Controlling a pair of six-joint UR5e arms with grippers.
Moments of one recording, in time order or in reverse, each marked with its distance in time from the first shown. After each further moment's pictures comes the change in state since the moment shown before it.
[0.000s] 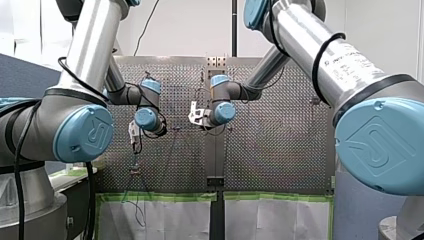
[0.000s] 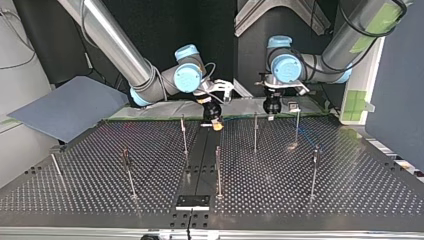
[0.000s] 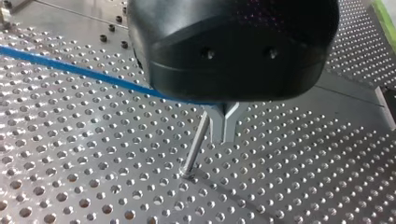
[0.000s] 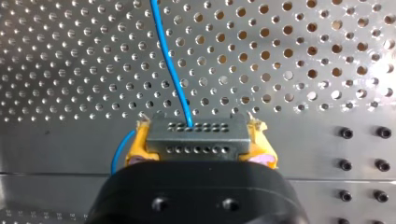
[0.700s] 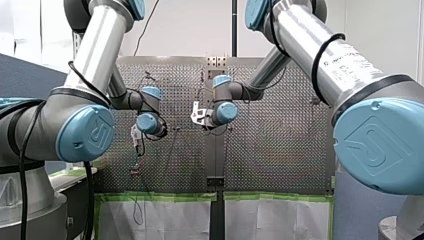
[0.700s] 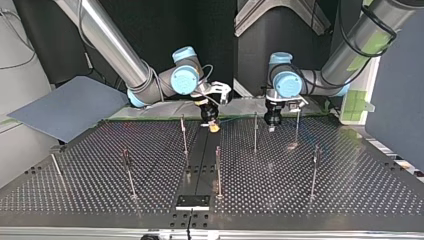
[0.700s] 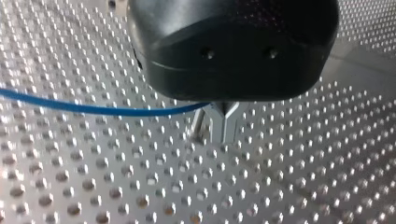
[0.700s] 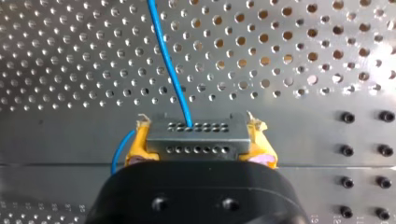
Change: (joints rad) left arm 0.040 -0.115 0.120 0.024 0.046 -0.045; right arm -0.017 0.000 -0.001 0.000 0.000 0.004
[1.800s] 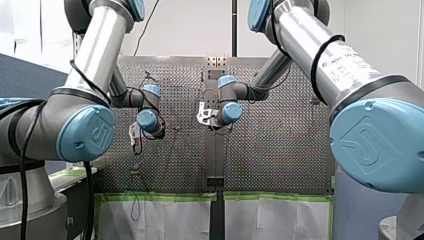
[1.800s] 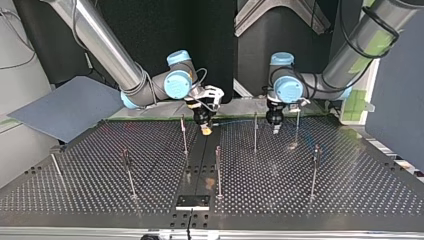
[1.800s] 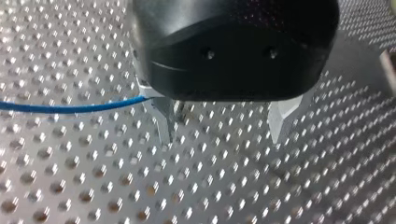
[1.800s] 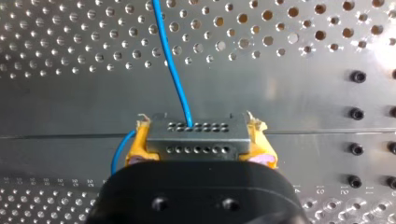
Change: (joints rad) left arm 0.000 0.012 0.025 -0.136 -0.023 0.028; right arm -0.037 0.000 0.000 0.012 0.003 0.000
